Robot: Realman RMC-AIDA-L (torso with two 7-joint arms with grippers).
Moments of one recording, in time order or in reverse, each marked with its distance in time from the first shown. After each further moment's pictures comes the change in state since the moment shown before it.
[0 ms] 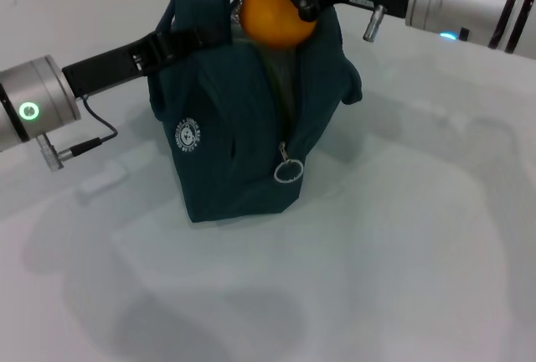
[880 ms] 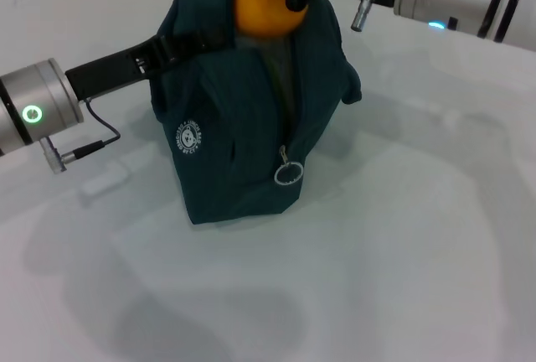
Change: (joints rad) left arm -0.003 0.000 0.000 -0.019 -0.003 0.000 0.012; right arm 0.034 0.000 -0.023 0.010 0.042 0.004 -0.016
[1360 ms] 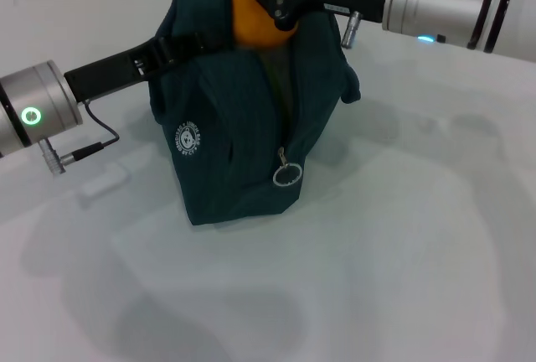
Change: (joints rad) left arm 0.004 0.000 0.000 0.000 0.000 0.000 0.000; right arm 0.006 0.000 -0.062 0.001 0.010 -0.001 0.000
